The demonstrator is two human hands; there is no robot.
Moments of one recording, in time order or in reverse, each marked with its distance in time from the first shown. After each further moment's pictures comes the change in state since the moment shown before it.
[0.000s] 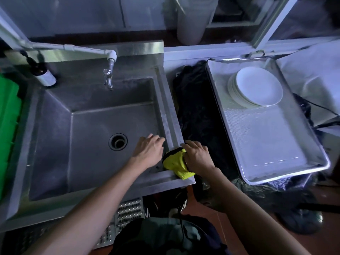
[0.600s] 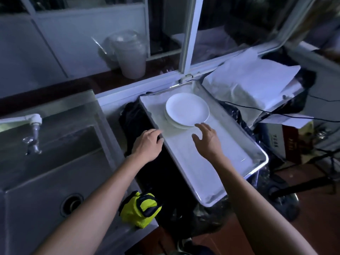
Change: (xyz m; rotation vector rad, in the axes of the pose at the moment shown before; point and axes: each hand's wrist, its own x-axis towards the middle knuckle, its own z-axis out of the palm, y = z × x) left_hand 0.182 0.161 -0.072 -0.334 0.184 0.178; right_hand -0.021 0.183 -0.152 0.390 0.577 0.484
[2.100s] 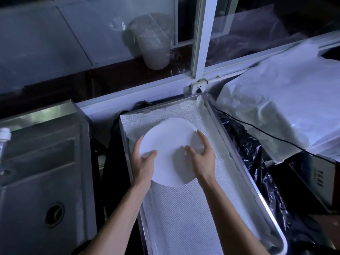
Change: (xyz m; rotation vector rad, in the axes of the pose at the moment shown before) left_hand 0.160 0.073 0.106 -0.908 0.583 -0.718; right_hand 0.196 0.085 0.023 0.763 -0.114 0.298
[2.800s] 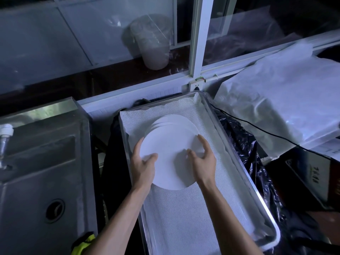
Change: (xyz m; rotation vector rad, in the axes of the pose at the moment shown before) left_hand -0.036 0.001 -0.010 0.027 -0.023 0.036; right_hand -0.028 0.012 -0.016 -0.023 0.006 0.033
